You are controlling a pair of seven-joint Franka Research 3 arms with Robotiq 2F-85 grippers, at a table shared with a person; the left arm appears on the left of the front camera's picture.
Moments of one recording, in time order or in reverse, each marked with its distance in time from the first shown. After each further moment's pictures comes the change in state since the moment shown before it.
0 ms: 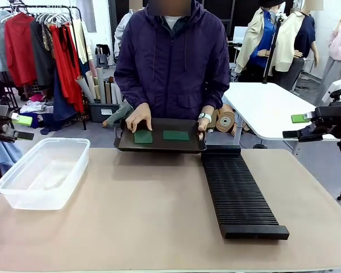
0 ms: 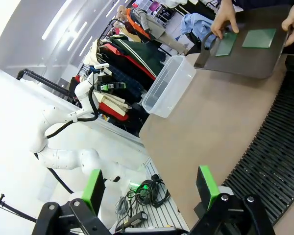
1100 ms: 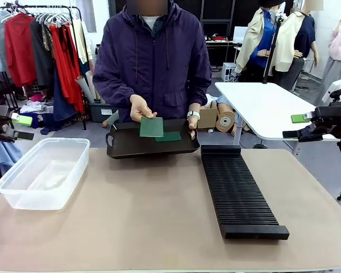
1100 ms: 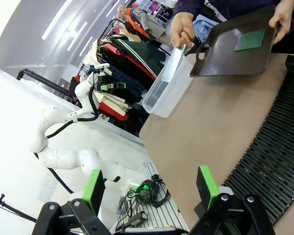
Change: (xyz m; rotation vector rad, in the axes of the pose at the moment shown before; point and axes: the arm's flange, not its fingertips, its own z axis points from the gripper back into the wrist) left arm 0.000 0.000 0.000 0.000 0.000 0.000; right arm 0.000 0.000 0.000 0.001 0.000 0.000
